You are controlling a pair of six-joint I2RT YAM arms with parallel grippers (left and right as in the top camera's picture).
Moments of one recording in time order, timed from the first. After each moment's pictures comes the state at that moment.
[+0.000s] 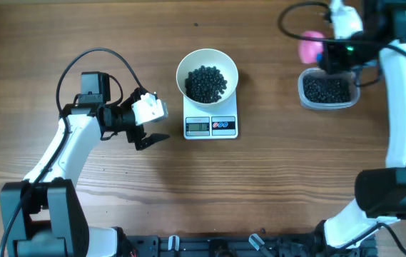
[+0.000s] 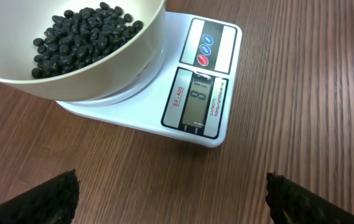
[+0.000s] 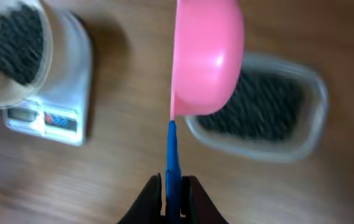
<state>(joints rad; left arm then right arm) 0.03 1.58 0.93 -0.60 0.79 1.27 -0.07 1.83 2.00 -1.47 -0.18 -0.23</state>
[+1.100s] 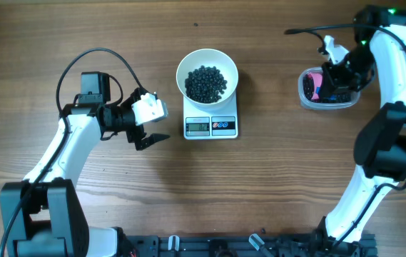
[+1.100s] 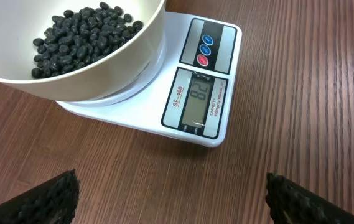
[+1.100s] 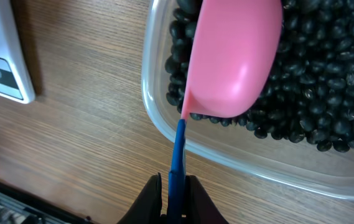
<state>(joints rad) 0.03 1.58 0.93 -0.60 0.79 1.27 -0.18 2.14 1.95 -1.55 -0.24 -0.41</state>
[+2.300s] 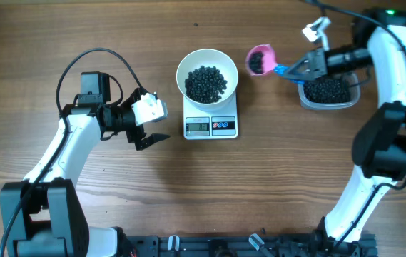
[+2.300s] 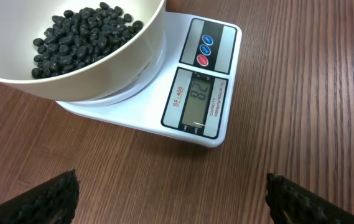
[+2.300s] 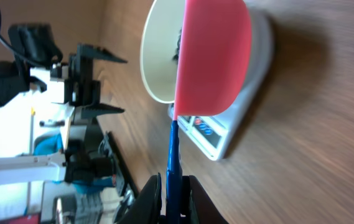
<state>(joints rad) 0.03 1.58 0.93 -0.60 0.79 1.27 -0.14 2.14 1.94 -1.61 -0.99 -0.64</state>
